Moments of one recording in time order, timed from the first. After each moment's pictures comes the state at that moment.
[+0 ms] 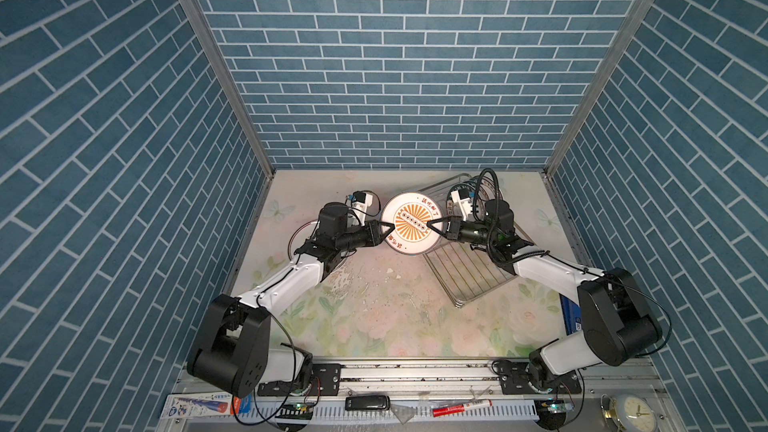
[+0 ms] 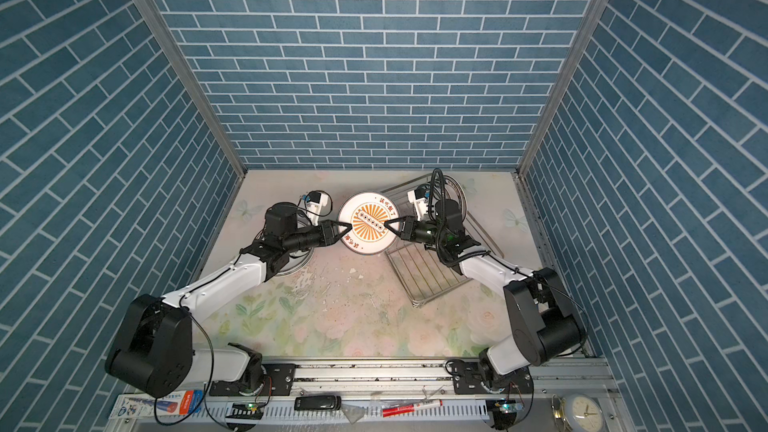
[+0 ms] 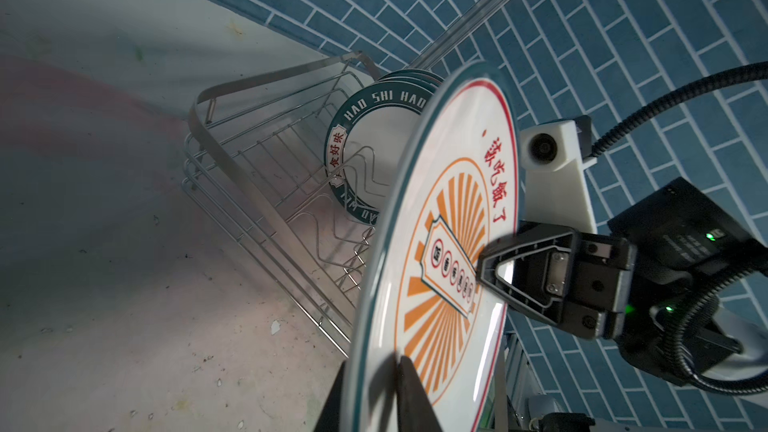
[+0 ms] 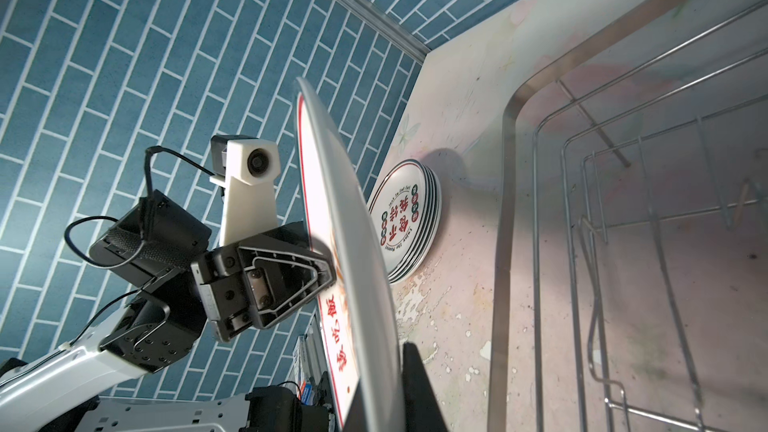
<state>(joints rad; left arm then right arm) -0.36 1.37 0.78 0.19 0.64 -0.64 0.47 1.50 0.81 0.41 -0.77 0.81</state>
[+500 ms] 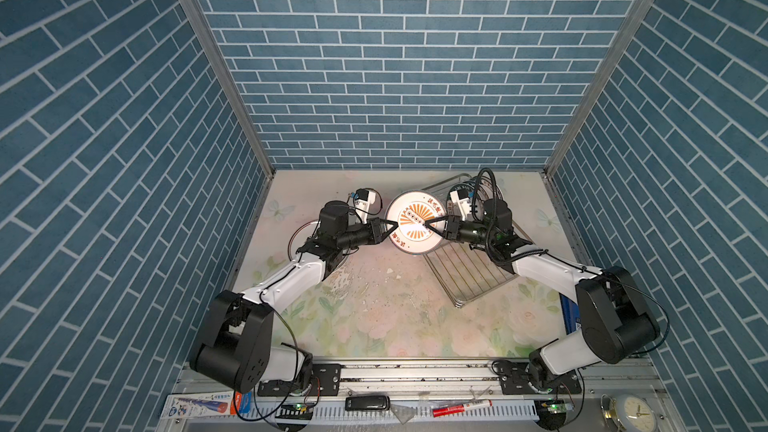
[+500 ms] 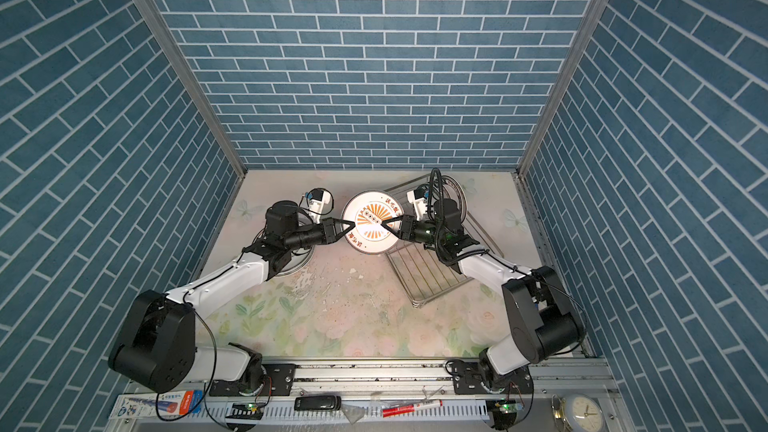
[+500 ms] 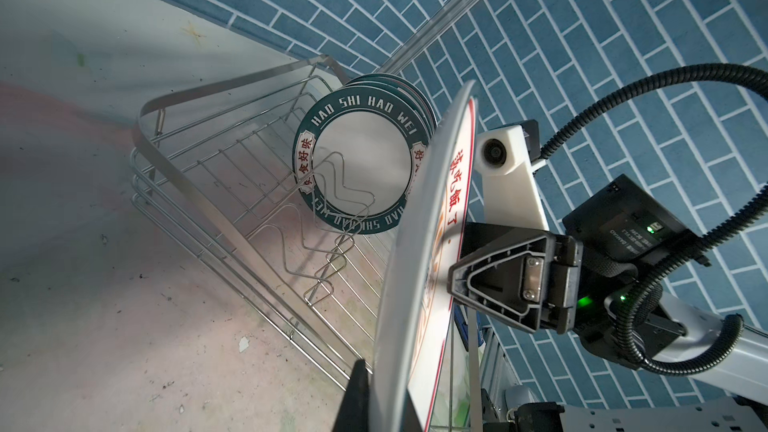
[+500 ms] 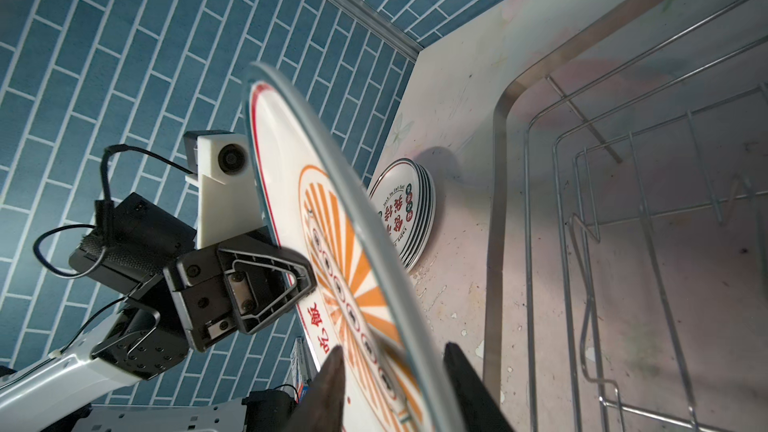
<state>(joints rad) -0.37 1.38 0.79 0.25 0.68 -0.65 0.48 1.52 0.83 0.39 -0.75 0.81</state>
